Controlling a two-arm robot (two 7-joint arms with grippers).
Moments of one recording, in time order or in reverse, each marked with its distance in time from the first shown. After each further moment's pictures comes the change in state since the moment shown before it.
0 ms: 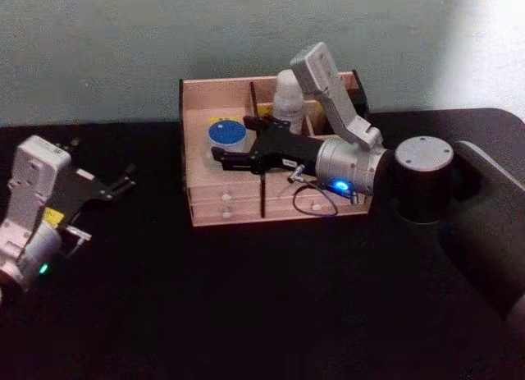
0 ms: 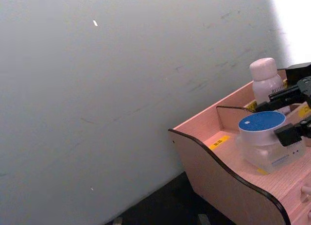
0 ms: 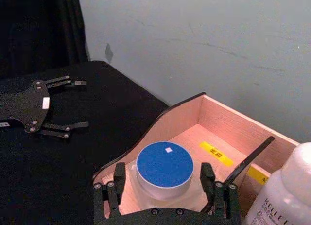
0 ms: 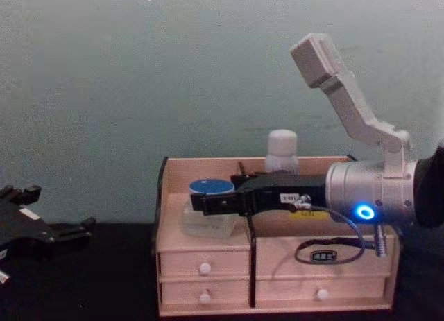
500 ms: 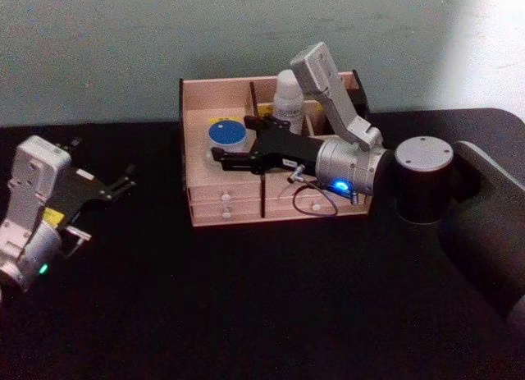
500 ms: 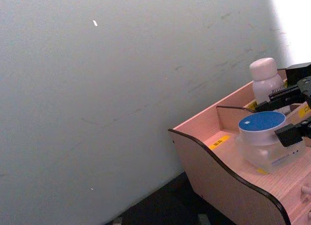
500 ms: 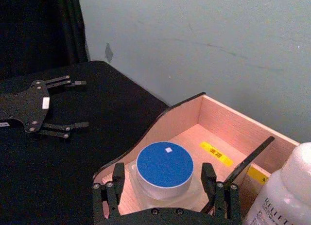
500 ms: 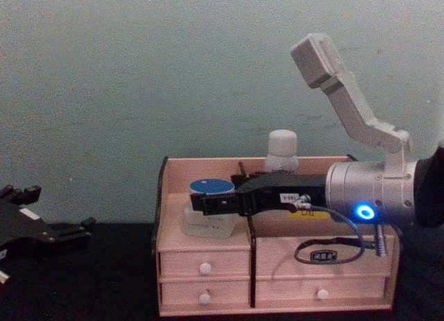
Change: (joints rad) left arm 0.000 0.000 0.000 0.000 0.000 0.000 0.000; right arm 0.000 0.000 0.000 -0.001 0.000 -0.001 -0.001
